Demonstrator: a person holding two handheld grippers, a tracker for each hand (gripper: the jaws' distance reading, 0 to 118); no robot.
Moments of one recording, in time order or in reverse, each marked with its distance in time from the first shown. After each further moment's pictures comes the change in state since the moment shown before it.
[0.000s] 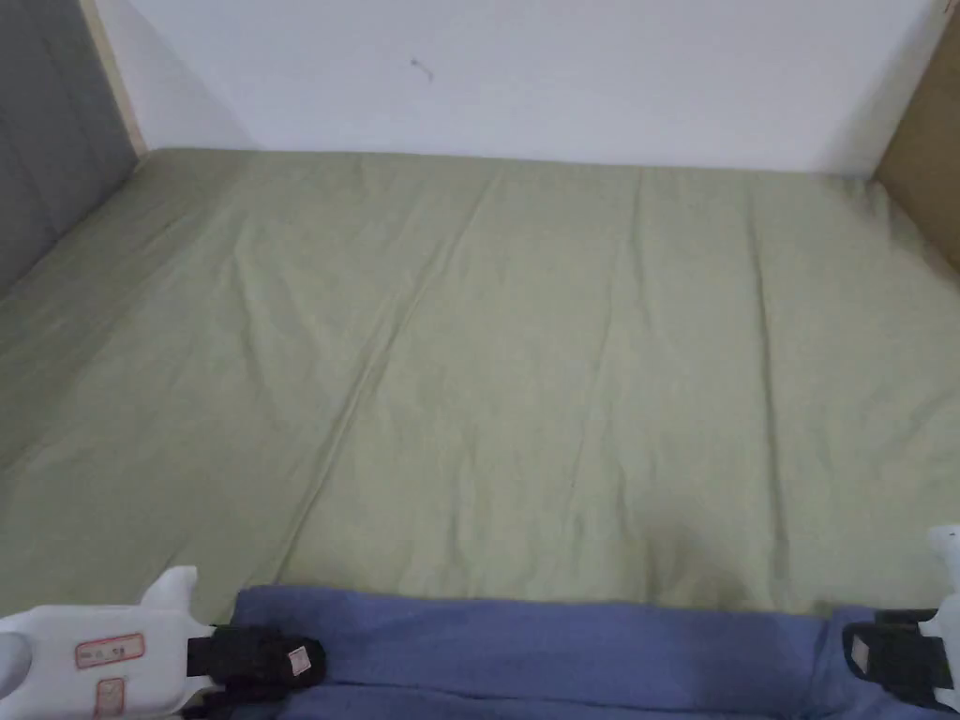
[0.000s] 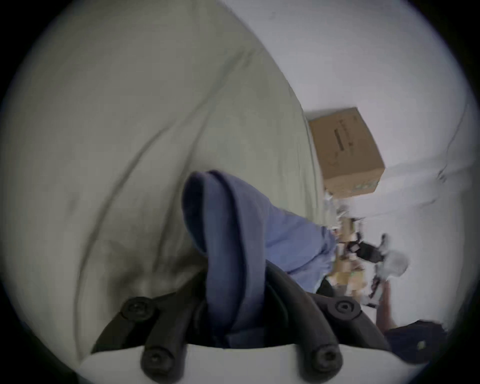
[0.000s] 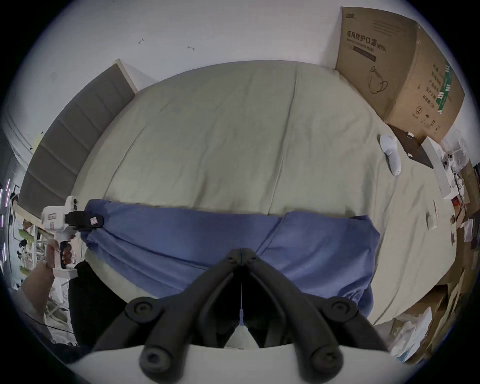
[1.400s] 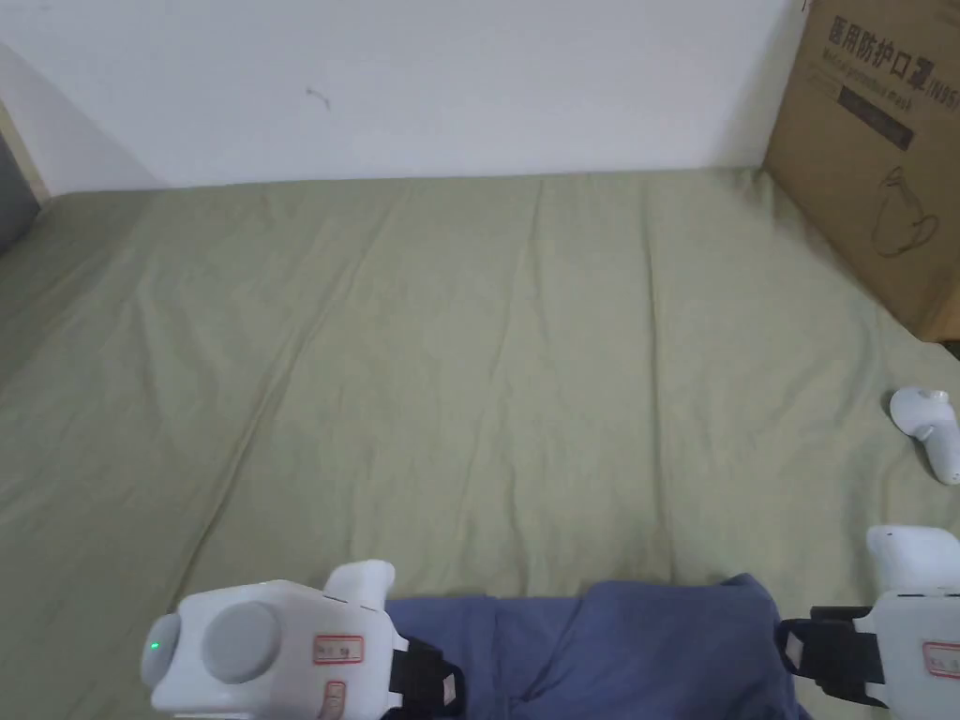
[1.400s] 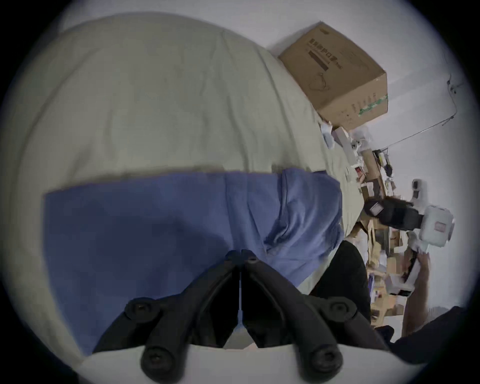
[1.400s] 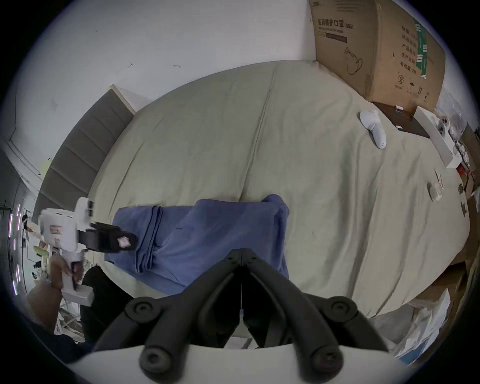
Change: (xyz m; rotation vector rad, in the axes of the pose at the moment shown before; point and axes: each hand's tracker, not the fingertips) left arm 0.167 -0.045 -0.148 -0.248 0.114 -0.301; right arm 0.074 -0.039 0.022 0.052 0.078 -0.118
